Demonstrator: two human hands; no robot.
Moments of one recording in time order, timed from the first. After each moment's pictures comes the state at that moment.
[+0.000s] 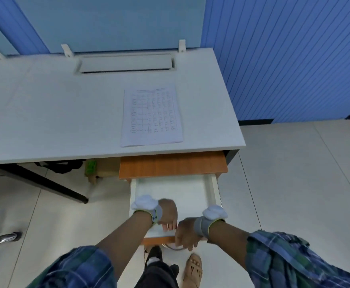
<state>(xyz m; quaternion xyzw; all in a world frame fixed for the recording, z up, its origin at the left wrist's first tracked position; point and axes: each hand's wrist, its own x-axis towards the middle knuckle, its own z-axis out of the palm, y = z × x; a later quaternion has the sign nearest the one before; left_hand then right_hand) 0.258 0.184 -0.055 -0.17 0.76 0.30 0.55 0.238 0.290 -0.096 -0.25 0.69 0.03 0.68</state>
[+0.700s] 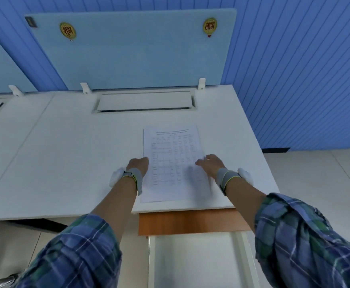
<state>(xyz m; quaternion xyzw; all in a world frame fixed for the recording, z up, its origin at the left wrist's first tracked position) 0.087 -0.067 -0.029 -0.53 0.68 0.50 0.08 -0.018 0.141 -0.029 0.03 0.86 -0.39 0.33</state>
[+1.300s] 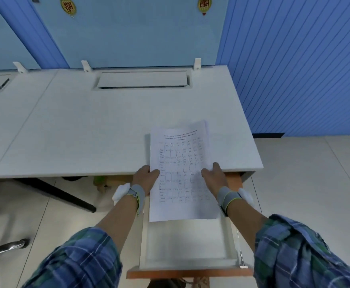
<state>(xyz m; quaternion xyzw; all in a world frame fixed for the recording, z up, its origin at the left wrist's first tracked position) 0.206 0.045 -0.040 -0.42 0.74 0.52 0.08 0.113 0.237 -0.026 0.05 0.84 -0.44 0.31</state>
